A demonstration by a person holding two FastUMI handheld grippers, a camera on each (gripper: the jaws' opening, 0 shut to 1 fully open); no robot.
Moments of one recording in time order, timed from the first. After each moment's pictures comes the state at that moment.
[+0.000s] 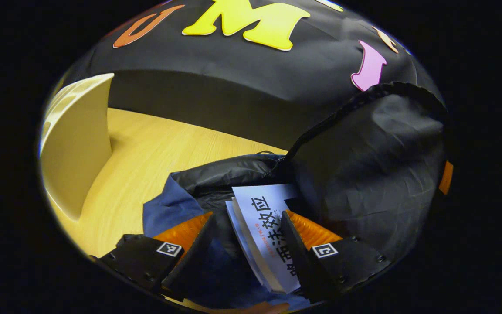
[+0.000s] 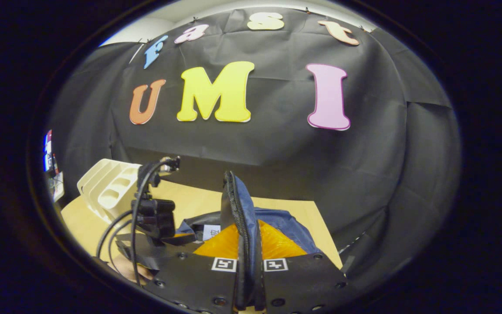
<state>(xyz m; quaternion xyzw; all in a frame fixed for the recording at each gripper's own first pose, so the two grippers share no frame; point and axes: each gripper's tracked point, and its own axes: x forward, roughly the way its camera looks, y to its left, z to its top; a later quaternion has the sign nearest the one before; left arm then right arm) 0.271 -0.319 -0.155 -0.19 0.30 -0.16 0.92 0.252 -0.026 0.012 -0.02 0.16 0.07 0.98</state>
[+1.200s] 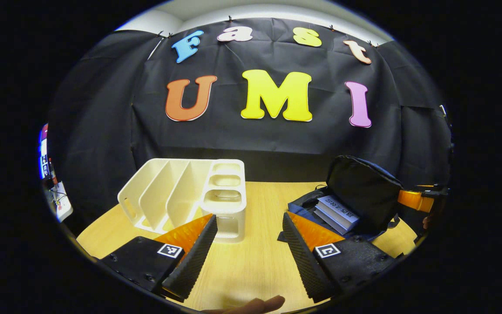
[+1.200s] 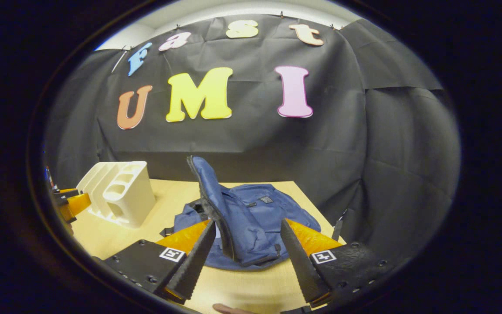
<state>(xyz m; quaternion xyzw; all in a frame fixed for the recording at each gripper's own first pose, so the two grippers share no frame) 0.080 -0.038 -0.048 -0.06 0.12 -0.04 0.99 0.116 -0.013 -0.018 0.03 0.14 -0.01 0.99</state>
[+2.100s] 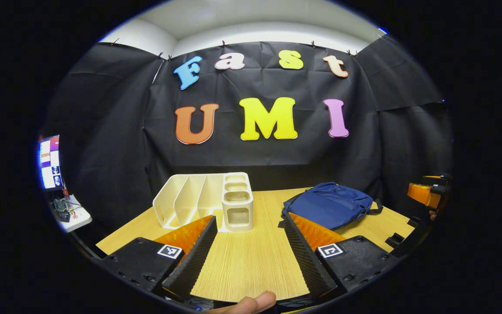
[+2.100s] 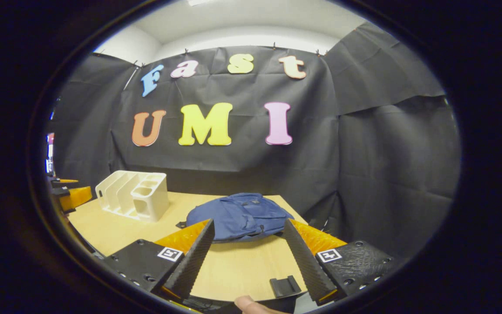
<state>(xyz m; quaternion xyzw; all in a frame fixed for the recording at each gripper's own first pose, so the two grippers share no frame) -0.045 -0.006 -0.020 -0.03 0.06 -0.06 1.00 -0.059 -0.032 -0.004 0.02 0.04 -0.03 1.00</state>
